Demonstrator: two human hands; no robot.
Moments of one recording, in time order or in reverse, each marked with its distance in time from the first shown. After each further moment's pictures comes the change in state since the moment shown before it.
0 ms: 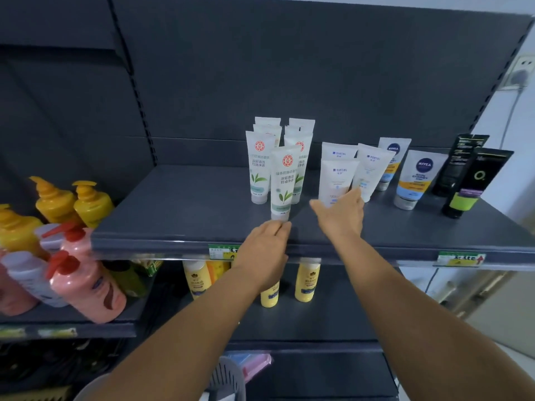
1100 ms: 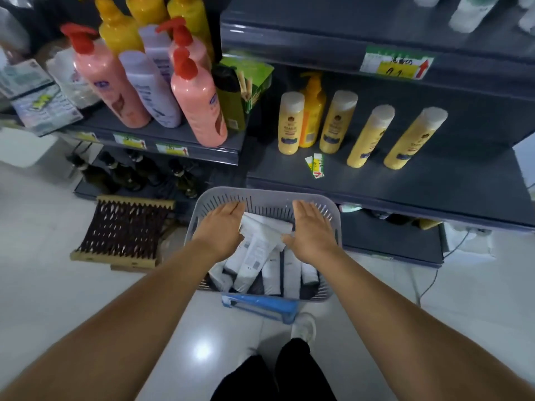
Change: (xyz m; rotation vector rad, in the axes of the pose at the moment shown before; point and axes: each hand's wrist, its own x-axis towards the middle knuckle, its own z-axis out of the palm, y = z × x) left_hand -0.310 -0.193 0.111 0.005 -0.517 -0.472; right_hand -0.321 0.122 0.185 -0.709 -0.956 -0.318
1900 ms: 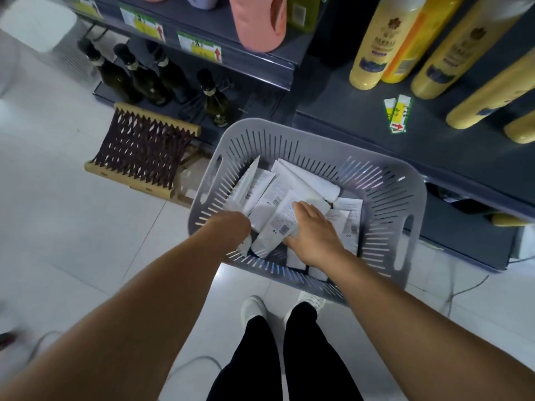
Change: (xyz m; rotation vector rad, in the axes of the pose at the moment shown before) left_hand 0.042 -0.054 0.137 0.114 -0.593 -0.151; right_hand 0.065 -0.003 0.125 -0.002 -0.349 -0.143
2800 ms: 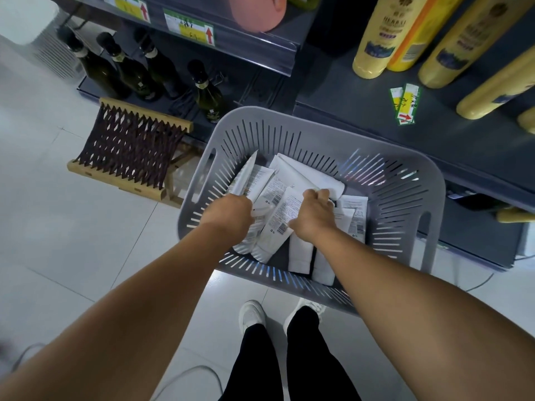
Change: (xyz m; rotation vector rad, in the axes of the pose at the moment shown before) left_hand 0.014 0.000 -0.002 -0.259 0.332 -0.113; right_hand 0.068 0.011 0.021 0.093 0.157 0.243
